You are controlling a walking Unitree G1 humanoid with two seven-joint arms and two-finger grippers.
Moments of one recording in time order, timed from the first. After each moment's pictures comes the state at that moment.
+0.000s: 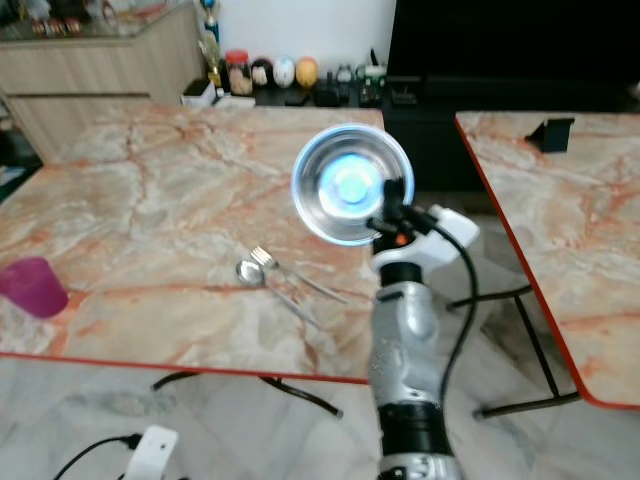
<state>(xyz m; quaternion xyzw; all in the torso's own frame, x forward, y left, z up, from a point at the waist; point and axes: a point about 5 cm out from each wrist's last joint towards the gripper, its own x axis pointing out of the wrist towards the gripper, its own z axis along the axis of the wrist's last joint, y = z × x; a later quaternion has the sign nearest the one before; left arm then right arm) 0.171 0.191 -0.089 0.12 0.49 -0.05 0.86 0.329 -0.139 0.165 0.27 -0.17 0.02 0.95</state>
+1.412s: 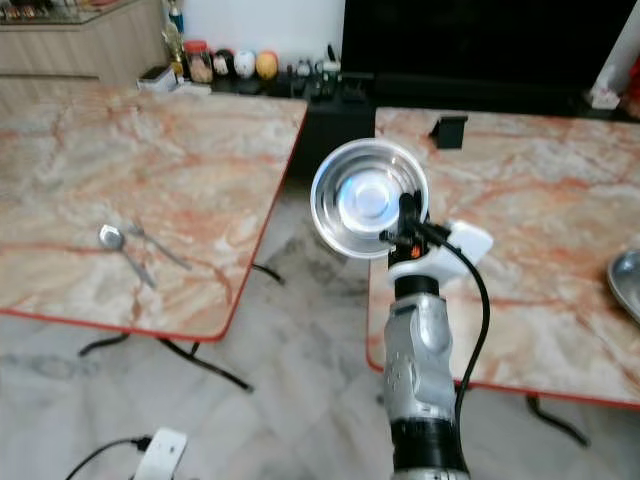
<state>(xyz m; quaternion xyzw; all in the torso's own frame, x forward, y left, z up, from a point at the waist) 0.171 0.195 -0.089 0.12 0.48 -0.05 0.87 0.322 -0.134 0.157 0.25 -0.15 0.02 0.96</state>
